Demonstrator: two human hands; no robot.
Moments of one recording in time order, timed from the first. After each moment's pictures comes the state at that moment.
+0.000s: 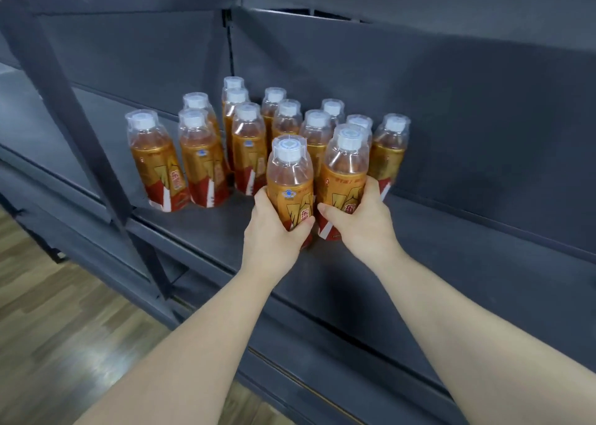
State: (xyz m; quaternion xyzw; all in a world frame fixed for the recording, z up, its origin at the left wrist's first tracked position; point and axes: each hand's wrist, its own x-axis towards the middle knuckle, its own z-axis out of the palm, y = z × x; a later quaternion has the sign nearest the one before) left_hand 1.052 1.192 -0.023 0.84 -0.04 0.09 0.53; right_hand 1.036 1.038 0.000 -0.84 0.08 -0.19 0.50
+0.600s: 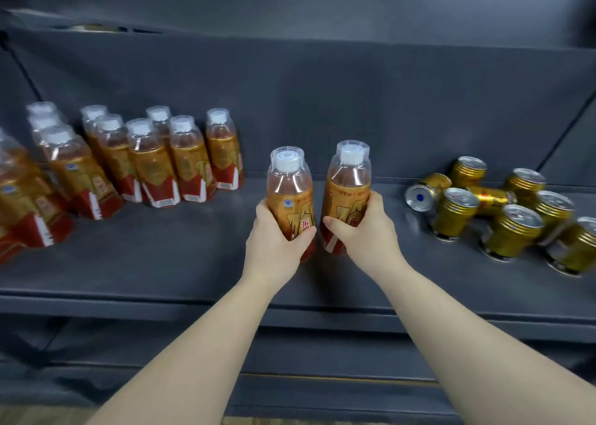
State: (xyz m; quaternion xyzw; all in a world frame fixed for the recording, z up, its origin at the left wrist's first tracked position) left_hand 0.917 1.032 -0.010 0.80 -0.23 -0.07 0.54; right_hand 0.826 0.899 0.004 -0.80 0.31 -0.27 0.44
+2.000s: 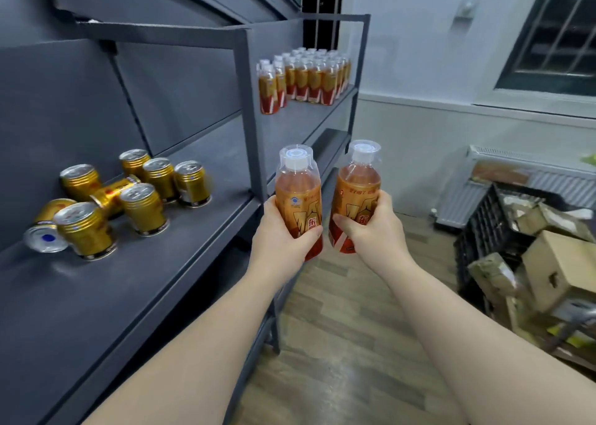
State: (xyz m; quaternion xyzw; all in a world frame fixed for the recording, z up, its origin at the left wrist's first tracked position) left_hand 0.562 0.873 -0.003 0.50 -0.67 -0.37 0.41; right_hand 0.399 0.914 0.006 -0.45 0.70 -0.51 0.21
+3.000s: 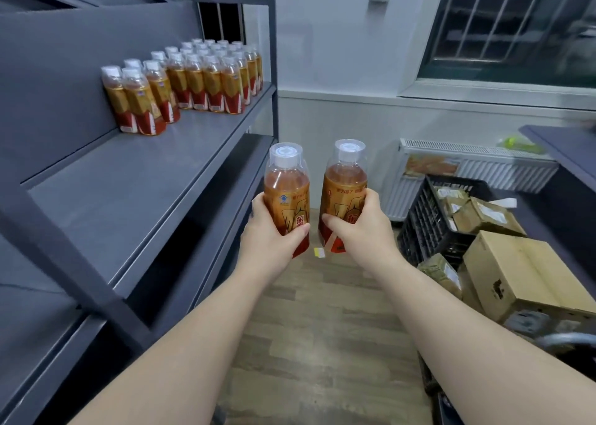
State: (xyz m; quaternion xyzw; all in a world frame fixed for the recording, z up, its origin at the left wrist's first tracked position) left_hand 0.314 0.682 -0.021 0.44 -0.73 -0.39 0.35; right_hand 0.164 0.764 -0.008 -0.38 0.77 -0.49 0.16
